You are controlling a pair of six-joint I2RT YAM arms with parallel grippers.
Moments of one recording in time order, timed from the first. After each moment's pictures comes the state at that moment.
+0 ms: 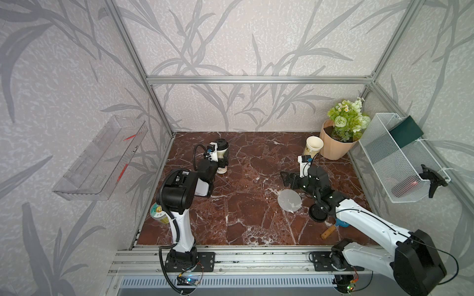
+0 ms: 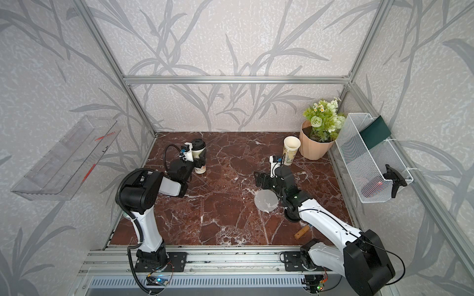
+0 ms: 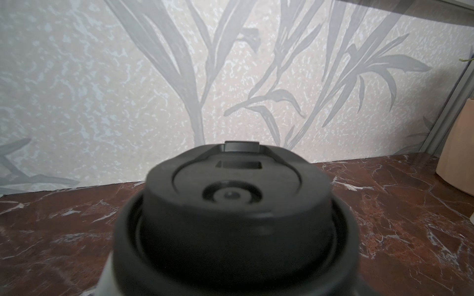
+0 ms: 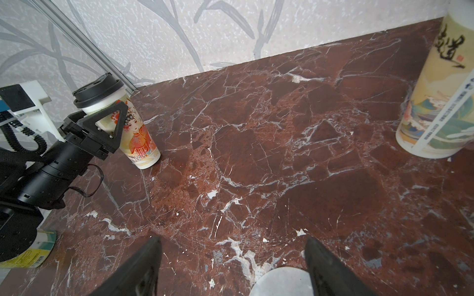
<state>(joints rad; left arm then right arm) -0.13 1.97 0.73 1.27 0.11 -0.05 0.49 1.15 0.63 0.07 -0.01 0.46</state>
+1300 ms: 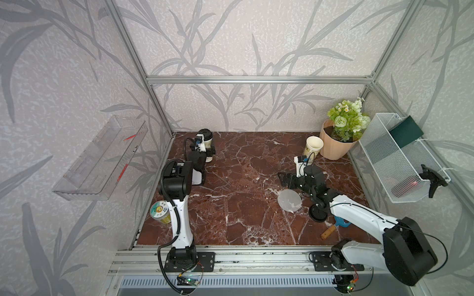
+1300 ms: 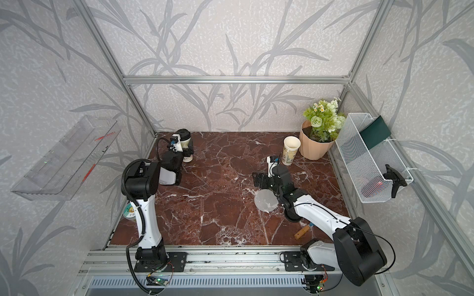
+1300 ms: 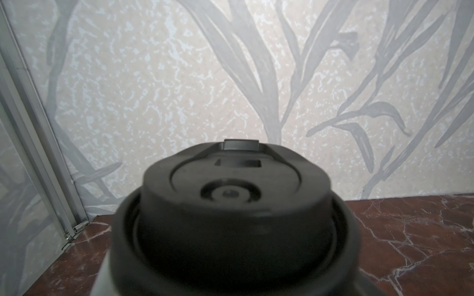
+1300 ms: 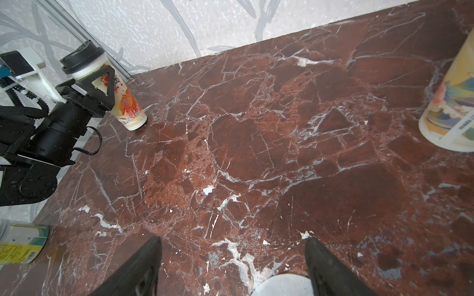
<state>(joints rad) 0.03 2.19 1.01 1.30 0.10 0.03 0.48 1.26 0.63 0.14 -0.06 0.45</state>
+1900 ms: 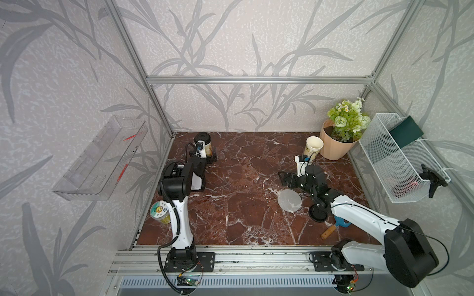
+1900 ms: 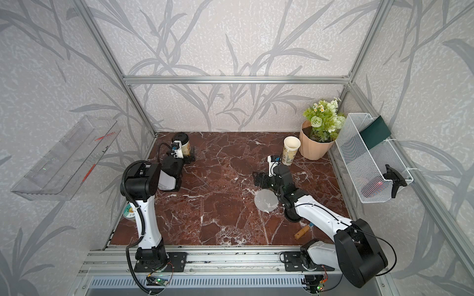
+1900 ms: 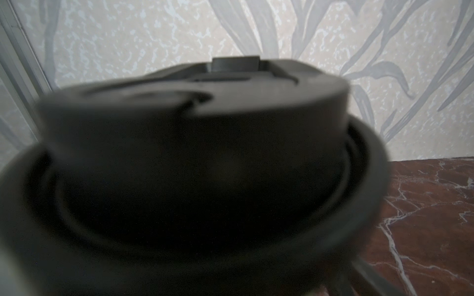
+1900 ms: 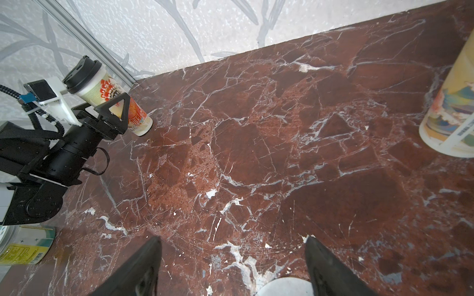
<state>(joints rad) 0.03 2.17 0.88 1.30 0.08 0.05 0.47 1.24 0.63 0.15 -0.08 0.46</state>
